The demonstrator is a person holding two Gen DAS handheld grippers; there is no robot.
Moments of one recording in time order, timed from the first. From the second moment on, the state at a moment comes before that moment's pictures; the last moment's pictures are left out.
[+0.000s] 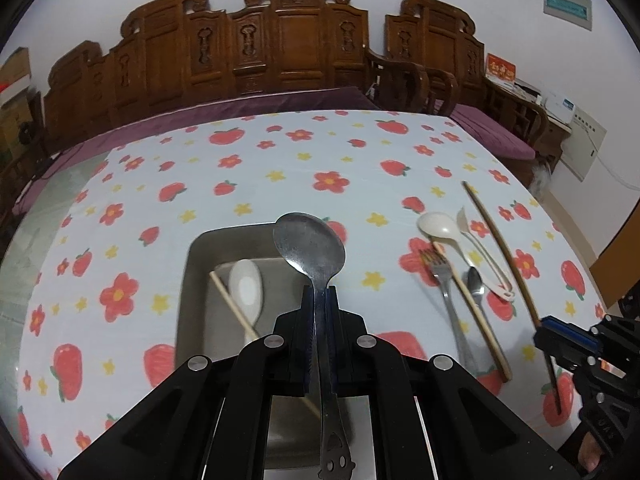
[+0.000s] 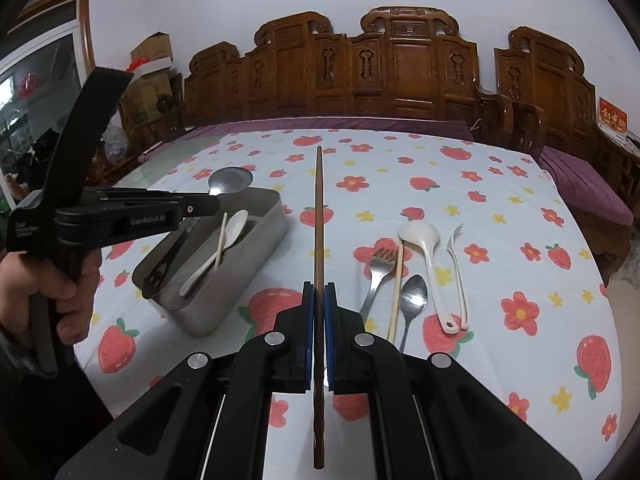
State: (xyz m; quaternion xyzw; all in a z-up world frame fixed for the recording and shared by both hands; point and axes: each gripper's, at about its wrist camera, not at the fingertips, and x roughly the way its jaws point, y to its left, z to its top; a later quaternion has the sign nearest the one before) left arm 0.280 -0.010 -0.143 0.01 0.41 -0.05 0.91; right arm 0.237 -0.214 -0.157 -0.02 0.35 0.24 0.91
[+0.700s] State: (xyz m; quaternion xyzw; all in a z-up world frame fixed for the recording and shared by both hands) left arm 0.305 0.045 -0.199 -0.01 0.44 -0.03 0.90; right arm 0.239 -0.185 -0.176 -0.05 0.37 0.25 0.89
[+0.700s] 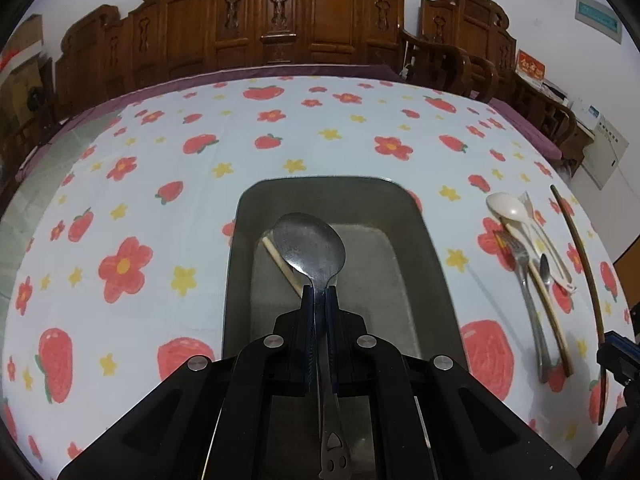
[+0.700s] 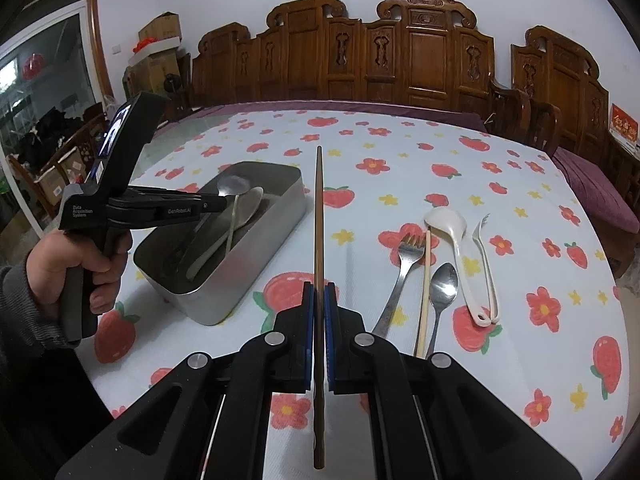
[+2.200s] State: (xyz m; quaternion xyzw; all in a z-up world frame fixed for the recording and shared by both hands) left arm 0.226 0.114 -0.126 -0.01 0.36 0.00 0.93; right arm 0.261 -0.082 -0.144 -0.03 0.38 0.29 0.88
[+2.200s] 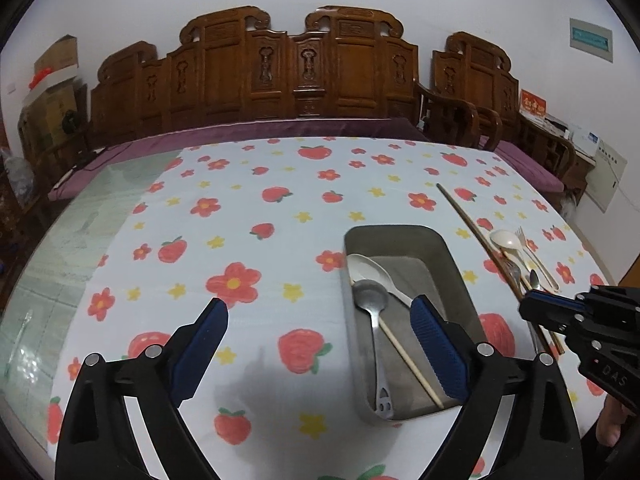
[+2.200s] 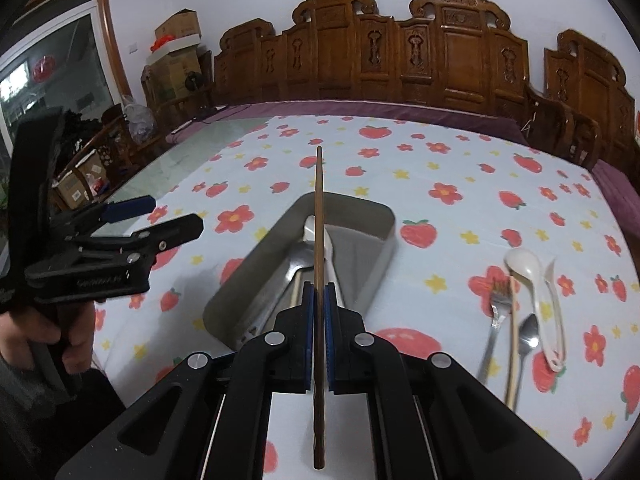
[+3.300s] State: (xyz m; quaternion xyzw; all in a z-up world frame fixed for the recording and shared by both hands) left arm 0.227 0.126 -0.123 -0.02 0.35 0.00 0.94; right arm 0.309 -0.045 -0.205 0.01 0.44 0.29 0.85
